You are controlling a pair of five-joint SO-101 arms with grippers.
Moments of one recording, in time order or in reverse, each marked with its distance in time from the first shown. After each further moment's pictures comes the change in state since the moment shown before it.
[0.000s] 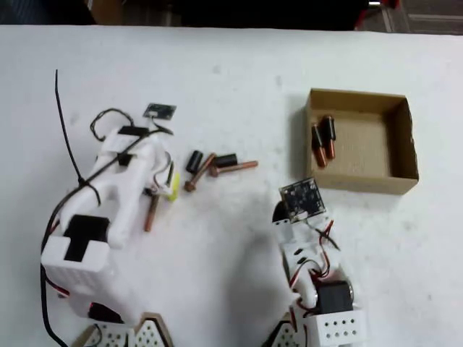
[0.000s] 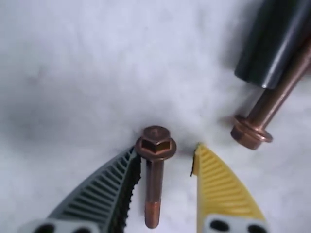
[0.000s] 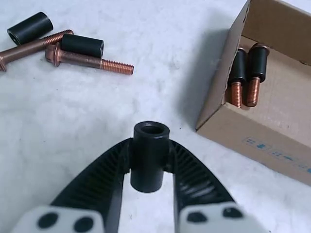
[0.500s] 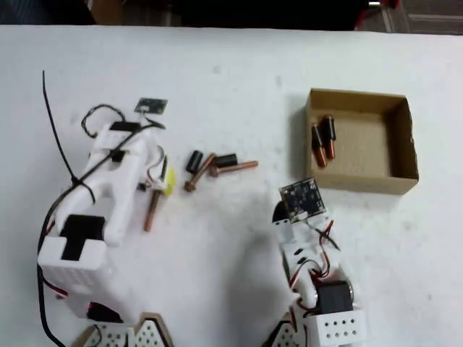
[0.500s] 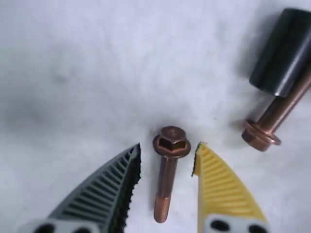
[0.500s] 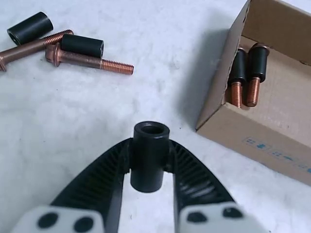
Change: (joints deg) left arm -2.4 0.1 -4.0 3.3 -0.2; right arm 0.0 0.0 0.0 0.0 0.0
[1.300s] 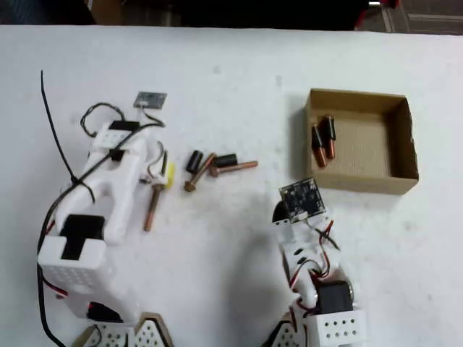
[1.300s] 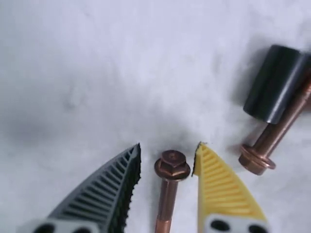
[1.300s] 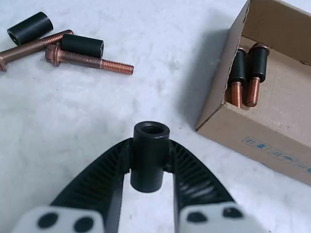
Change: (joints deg) left arm -0.3 0.0 0.7 -6.2 0.1; right arm 0.0 0.0 0.0 0.0 0.0
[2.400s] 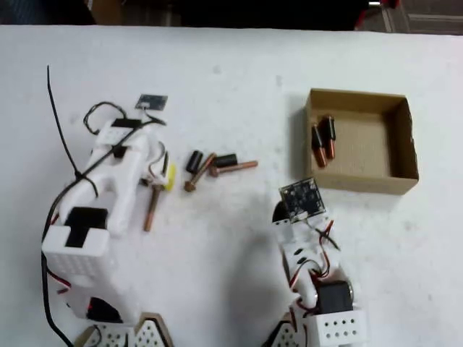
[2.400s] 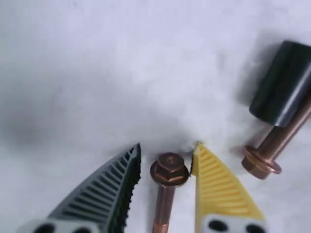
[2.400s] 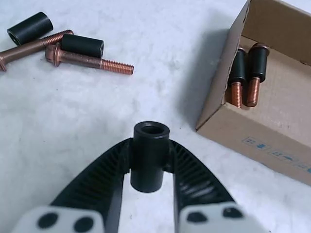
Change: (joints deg) left arm 0.3 5.5 -3.4 2.2 -0.1; right arm 0.0 0.0 0.0 0.0 0.0
